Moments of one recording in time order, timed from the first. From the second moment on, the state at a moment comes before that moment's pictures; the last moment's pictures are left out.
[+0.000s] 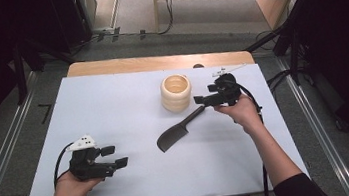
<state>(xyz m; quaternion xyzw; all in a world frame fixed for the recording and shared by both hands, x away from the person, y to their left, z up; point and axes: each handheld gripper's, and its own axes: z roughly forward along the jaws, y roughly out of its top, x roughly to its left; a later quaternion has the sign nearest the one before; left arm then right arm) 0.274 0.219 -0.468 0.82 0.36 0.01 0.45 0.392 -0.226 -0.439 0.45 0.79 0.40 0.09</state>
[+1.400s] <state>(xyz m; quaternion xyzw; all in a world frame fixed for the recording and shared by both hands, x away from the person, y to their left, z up) 0.273 0.219 -0.468 0.82 0.36 0.01 0.45 0.400 -0.214 -0.498 0.47 0.82 0.33 0.05</state>
